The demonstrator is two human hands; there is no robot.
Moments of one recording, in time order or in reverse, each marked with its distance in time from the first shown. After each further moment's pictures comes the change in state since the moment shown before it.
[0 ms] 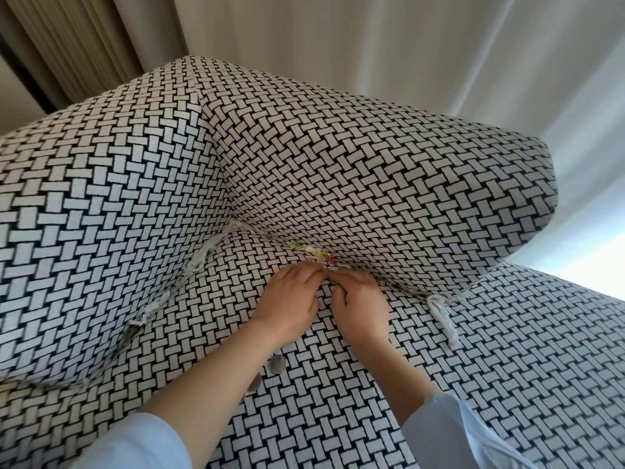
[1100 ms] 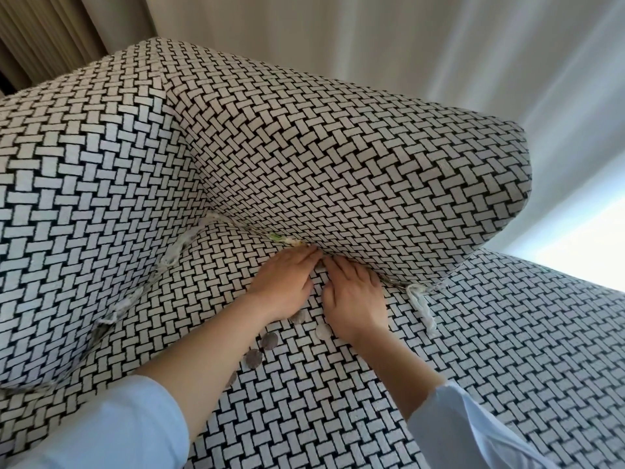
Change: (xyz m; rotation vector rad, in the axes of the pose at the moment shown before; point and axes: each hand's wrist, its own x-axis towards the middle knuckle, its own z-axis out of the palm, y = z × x) left_hand 0.036 0.011 0.003 0.018 -0.180 -0.037; right_hand 0.001 0.030 -0.011 -0.368 -0.275 0.009
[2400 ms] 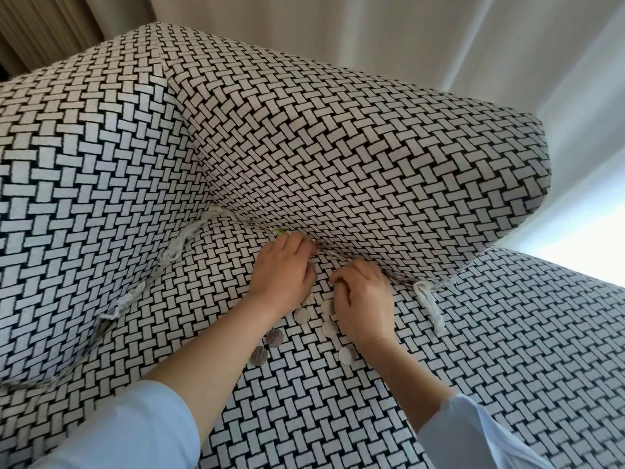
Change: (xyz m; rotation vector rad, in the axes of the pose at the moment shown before) left_hand -0.005 -0.003 0.001 0.092 0.278 -0.074; right_hand -0.014 -0.003 -0.004 0.339 0.338 -0.019
